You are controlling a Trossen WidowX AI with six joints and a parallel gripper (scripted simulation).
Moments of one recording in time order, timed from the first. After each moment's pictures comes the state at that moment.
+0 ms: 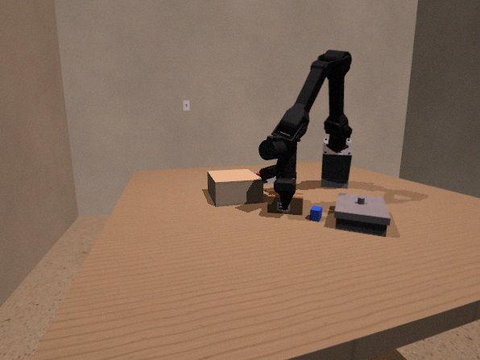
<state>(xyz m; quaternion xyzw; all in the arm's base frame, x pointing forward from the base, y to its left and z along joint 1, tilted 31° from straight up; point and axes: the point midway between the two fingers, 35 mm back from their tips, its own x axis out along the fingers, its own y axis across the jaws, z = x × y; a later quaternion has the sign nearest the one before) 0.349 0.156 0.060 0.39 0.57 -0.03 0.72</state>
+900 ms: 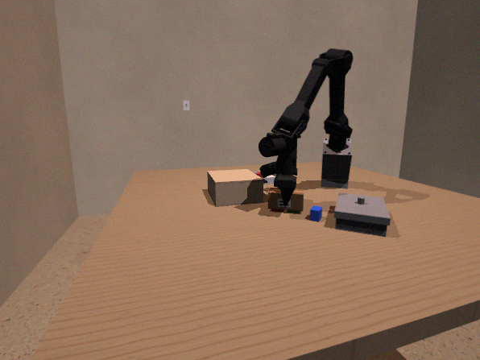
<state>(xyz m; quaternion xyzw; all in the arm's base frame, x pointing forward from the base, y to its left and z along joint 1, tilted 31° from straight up) 0.341 0.150 0.066 0.38 0.58 -0.04 0.72</state>
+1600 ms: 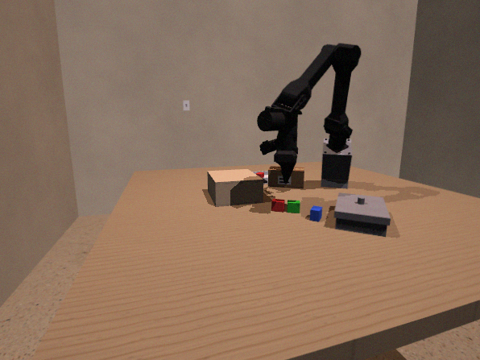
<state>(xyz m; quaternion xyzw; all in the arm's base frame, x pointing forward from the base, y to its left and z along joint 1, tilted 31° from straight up) 0.317 0.121 0.127 0.39 0.58 -0.05 0.72</state>
